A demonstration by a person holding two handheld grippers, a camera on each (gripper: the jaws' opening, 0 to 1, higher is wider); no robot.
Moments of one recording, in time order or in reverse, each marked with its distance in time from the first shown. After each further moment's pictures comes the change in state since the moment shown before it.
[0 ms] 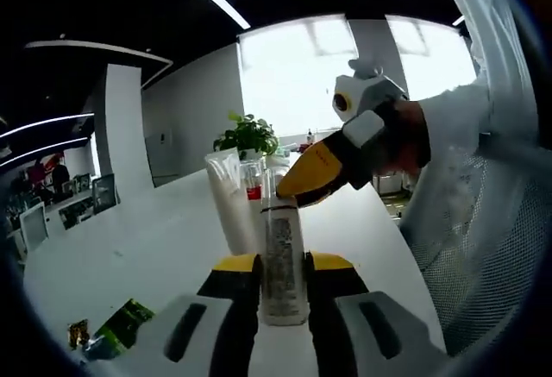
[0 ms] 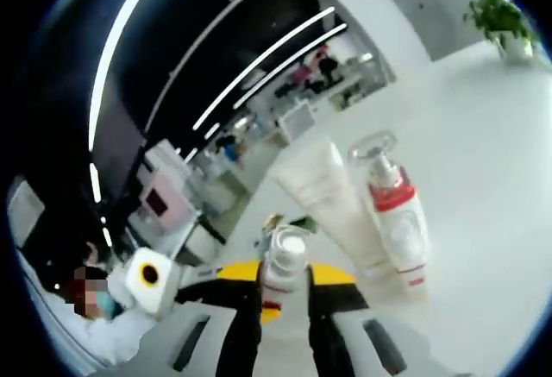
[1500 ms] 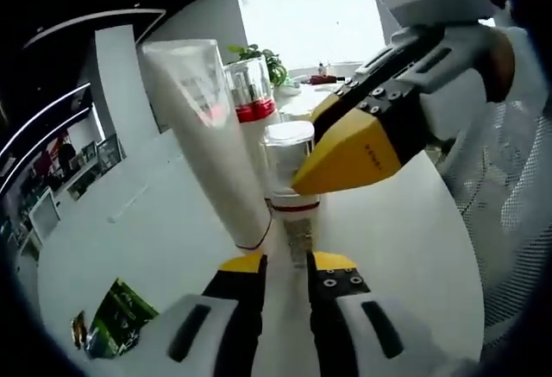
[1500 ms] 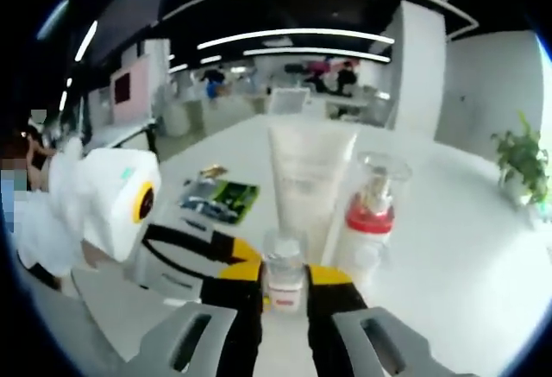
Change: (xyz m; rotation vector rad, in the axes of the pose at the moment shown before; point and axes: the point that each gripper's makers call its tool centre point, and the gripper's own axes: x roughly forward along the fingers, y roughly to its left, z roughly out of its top) left arm 0.058 0.016 -0.063 0.042 0.336 0.075; right arm 0.015 -0.047 -0.010 -0.533 0.106 -0.262
